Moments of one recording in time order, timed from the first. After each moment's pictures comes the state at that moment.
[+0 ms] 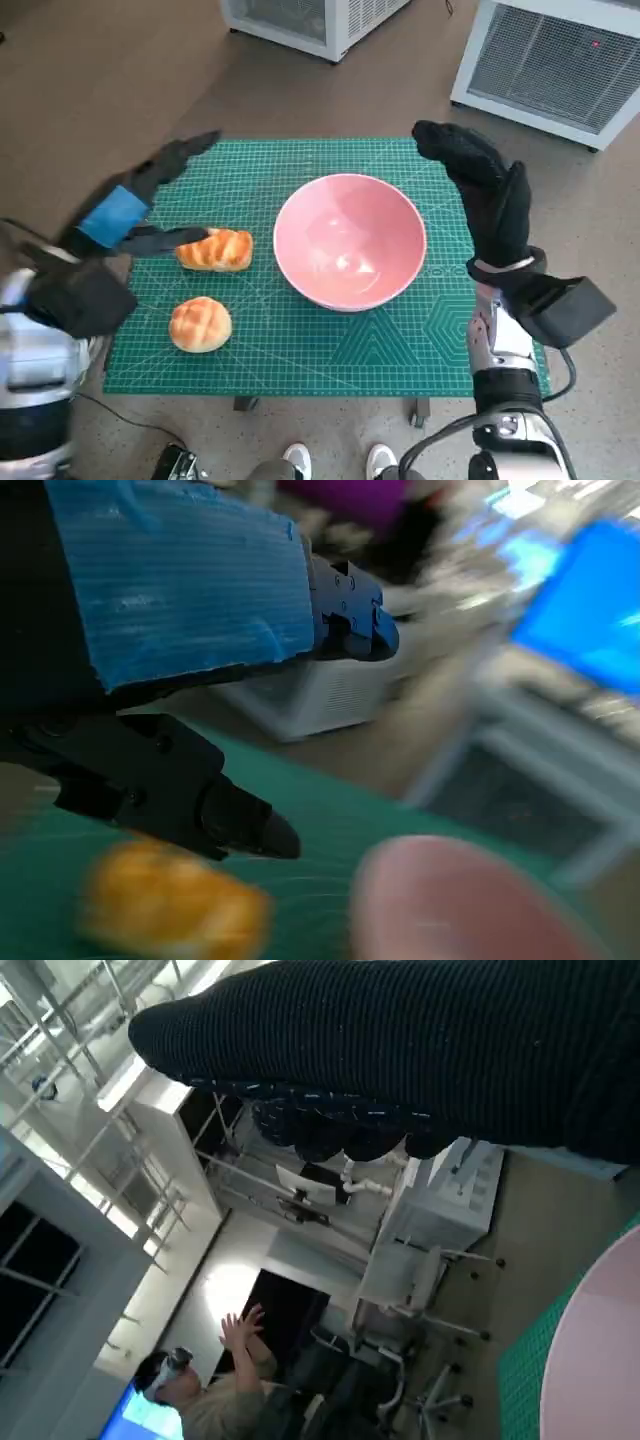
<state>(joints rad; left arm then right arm) -0.45 0.73 0.10 -0.06 0.29 0.11 -0.50 -0.69 -0.10 -0.16 0.69 0.27 -0.77 0.50</state>
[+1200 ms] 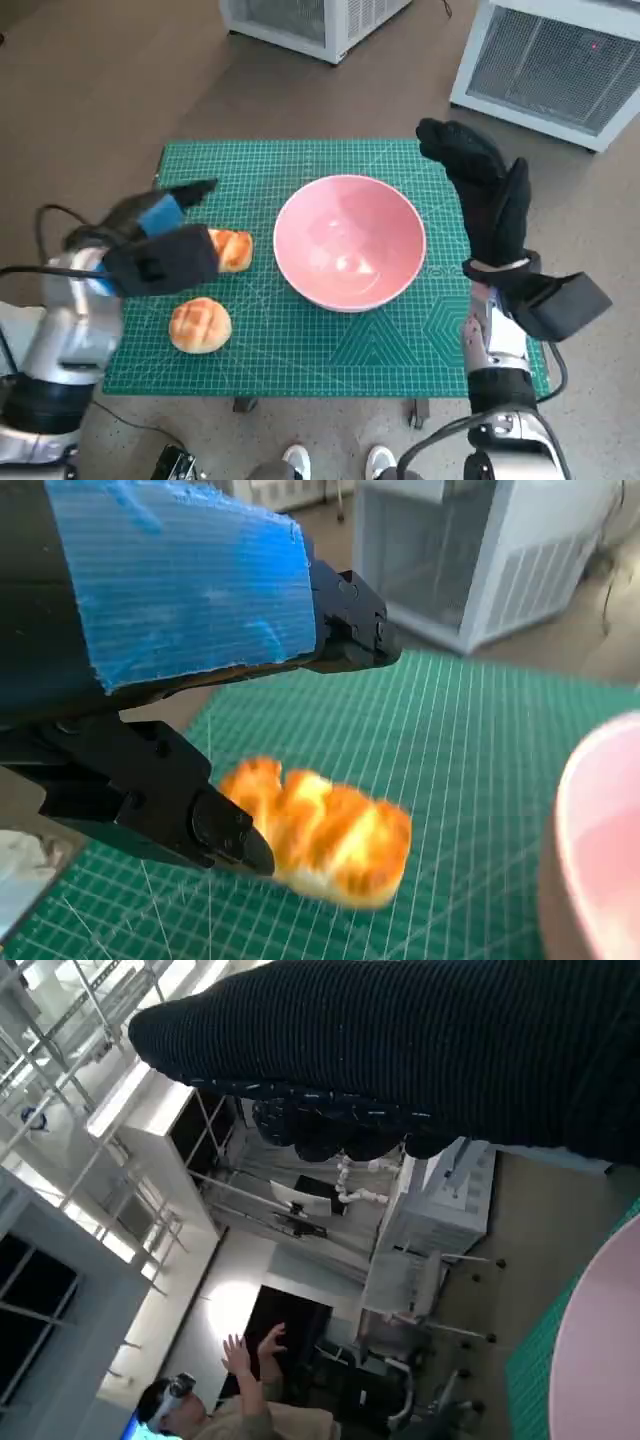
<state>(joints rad) -0.58 0.67 -0.26 0.18 0.59 0.33 -0.45 -0.70 -0.08 -0.17 0.72 0.31 -0.75 0.47</state>
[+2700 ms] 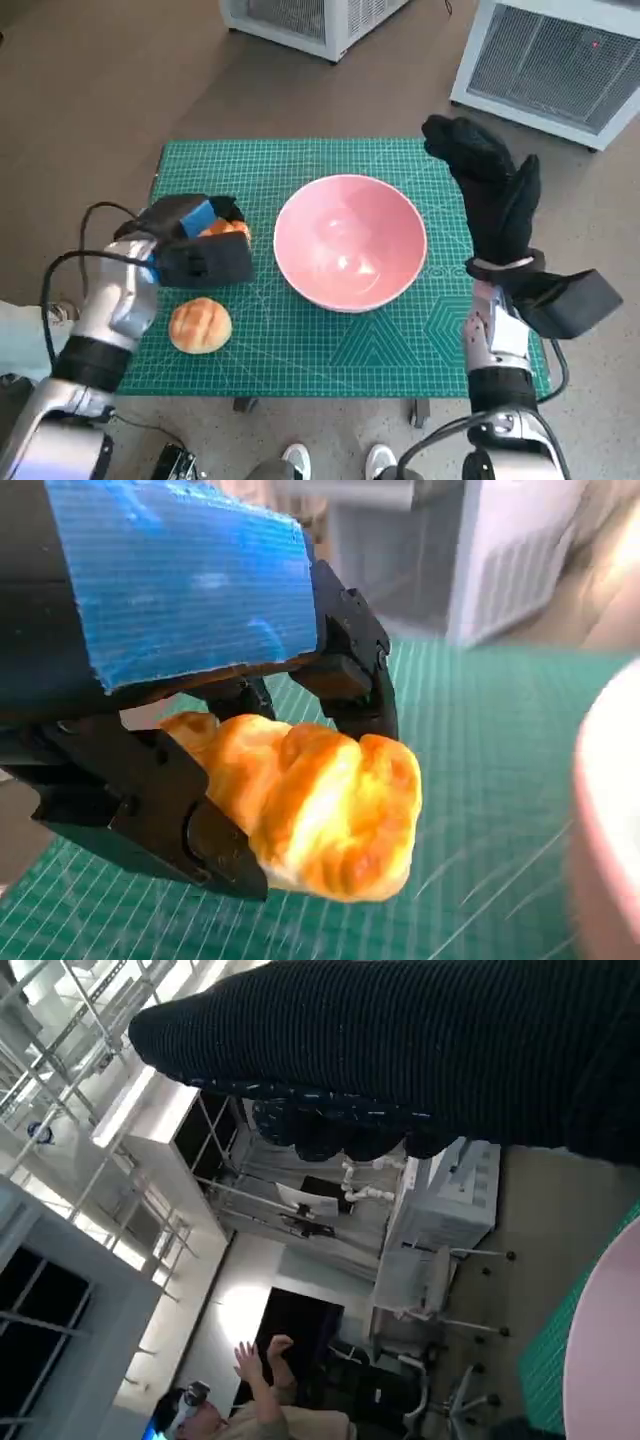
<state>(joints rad) -0.67 0.62 -0.27 0.41 0.60 0.09 -0.28 -0.70 -0.08 -0.19 0.70 0.33 -0.72 0.51</state>
